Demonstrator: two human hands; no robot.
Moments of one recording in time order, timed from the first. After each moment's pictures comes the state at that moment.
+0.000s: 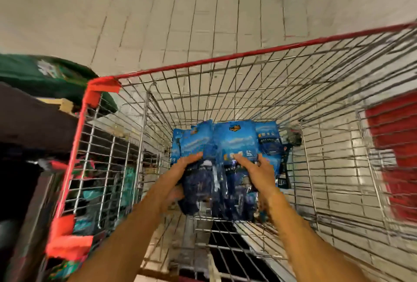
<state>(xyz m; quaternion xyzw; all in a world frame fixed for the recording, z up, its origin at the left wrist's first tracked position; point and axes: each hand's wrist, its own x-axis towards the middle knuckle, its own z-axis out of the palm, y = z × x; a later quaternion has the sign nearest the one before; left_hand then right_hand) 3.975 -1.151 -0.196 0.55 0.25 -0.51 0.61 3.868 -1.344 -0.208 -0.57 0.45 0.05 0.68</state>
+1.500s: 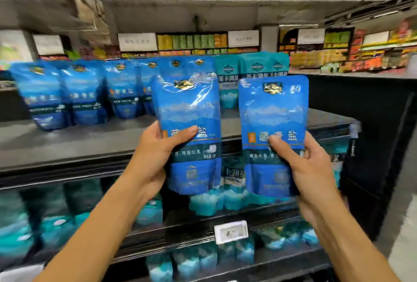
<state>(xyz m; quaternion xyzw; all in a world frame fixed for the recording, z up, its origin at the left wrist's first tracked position) 3.707 -0.715 0.377 0.62 0.10 0.42 0.65 3.878 -0.890 0.331 -0.47 -0.34 0.09 0.81</state>
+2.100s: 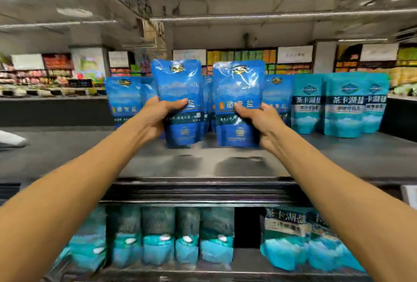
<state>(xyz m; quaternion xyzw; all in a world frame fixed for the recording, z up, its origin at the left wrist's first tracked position) 3.637 -0.480 0.461 0.60 0.21 0.48 0.61 3.831 -0.613 0.443 -0.47 -0.39 0.27 0.74</state>
